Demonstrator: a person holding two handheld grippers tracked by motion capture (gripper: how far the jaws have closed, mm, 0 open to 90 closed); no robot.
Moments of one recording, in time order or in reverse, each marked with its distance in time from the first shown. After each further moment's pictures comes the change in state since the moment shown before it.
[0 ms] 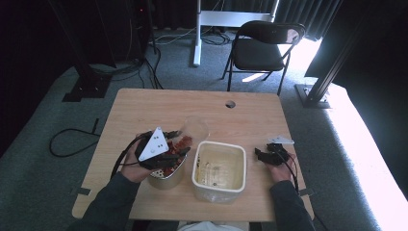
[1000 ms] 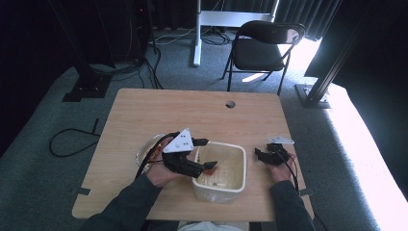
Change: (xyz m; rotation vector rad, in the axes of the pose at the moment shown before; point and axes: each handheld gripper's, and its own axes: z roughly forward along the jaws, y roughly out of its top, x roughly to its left) left arm -0.023 0.021 0.046 -0.024 -0.271 -0.171; right arm 0.000 0.000 0.000 0.000 0.002 0.001
